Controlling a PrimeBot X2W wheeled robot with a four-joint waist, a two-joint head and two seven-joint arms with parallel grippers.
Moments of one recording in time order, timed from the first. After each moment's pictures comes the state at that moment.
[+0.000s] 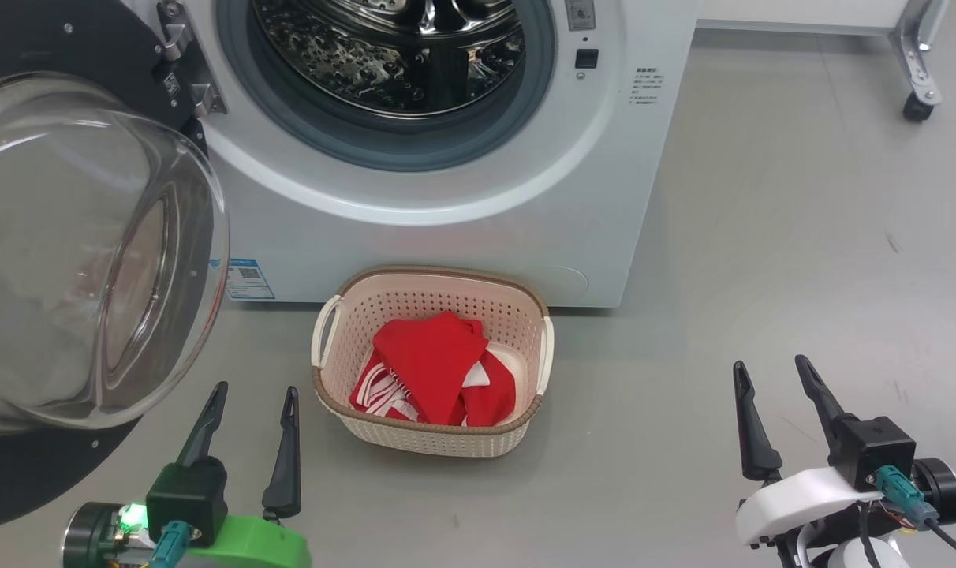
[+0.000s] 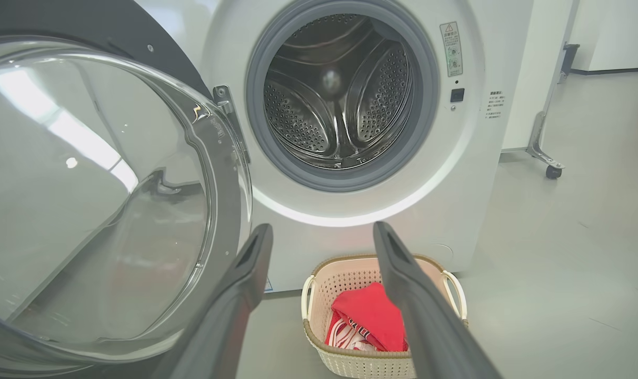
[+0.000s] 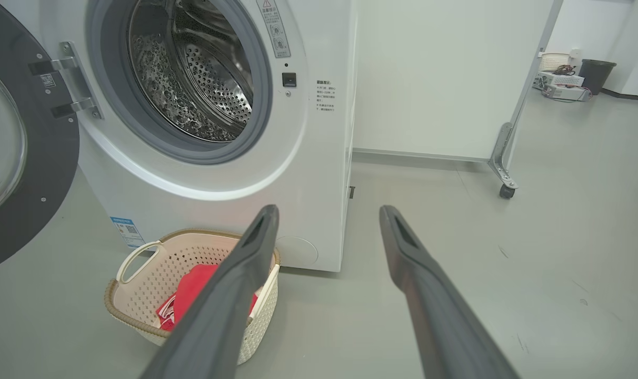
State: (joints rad) left arm 0.09 0.09 -0.20 -0.09 -0.20 0.11 -0.06; right arm 0.05 -0.14 0.21 0.10 0.28 -0.12 -0.18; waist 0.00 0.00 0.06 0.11
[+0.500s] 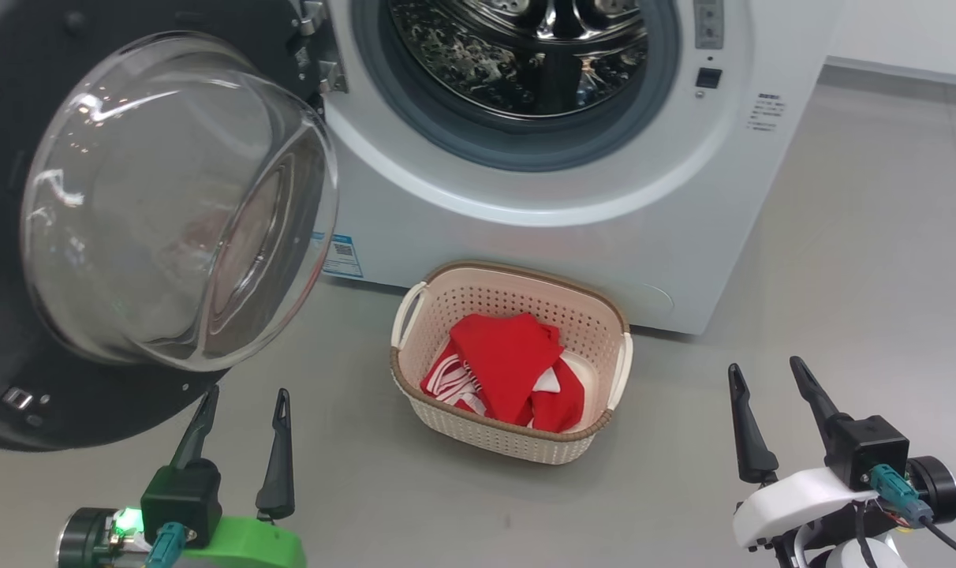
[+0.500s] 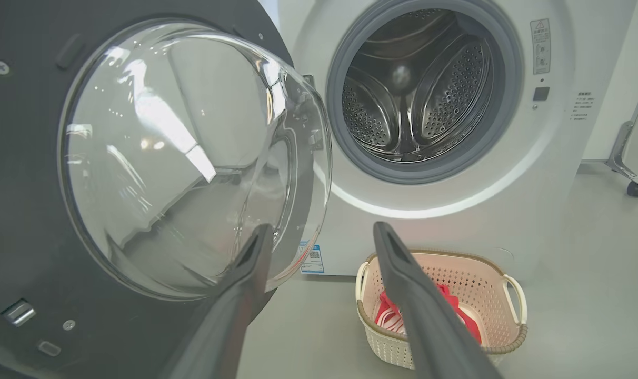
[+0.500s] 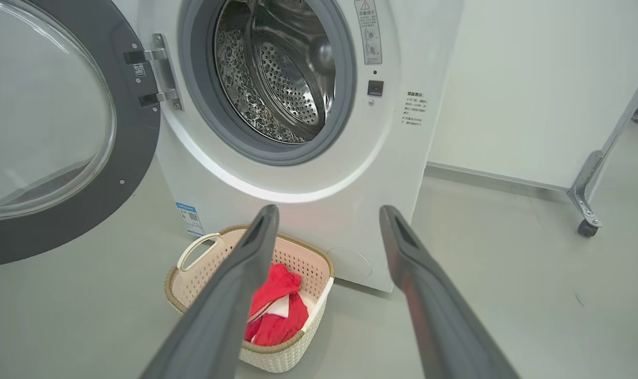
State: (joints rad) left arm 0.09 0.08 -0.19 -0.07 -0.19 0.11 -0.08; right arm 0.05 -0.16 0.22 0.09 0.28 -0.12 -0.17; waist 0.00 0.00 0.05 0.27
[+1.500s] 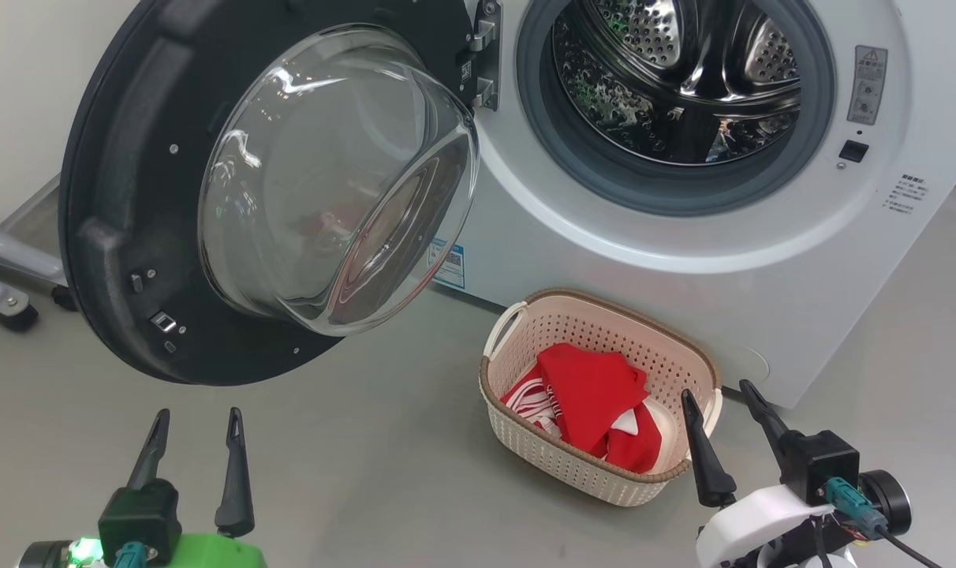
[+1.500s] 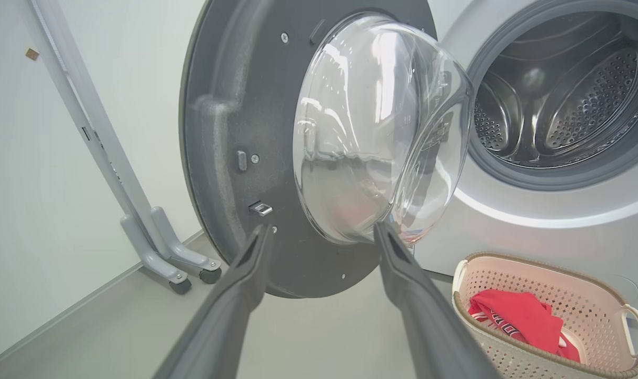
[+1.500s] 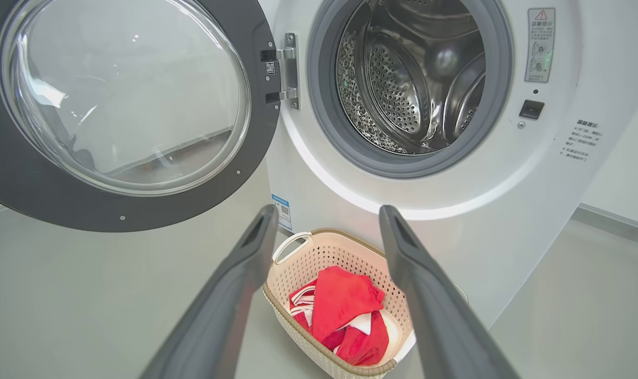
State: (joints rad) left arm 0.14 0.07 -0.09 -0.07 -0.17 0.12 -0.08; right arm 0.06 -0.12 0.29 0.10 0.28 -0.10 -0.14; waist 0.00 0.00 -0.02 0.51
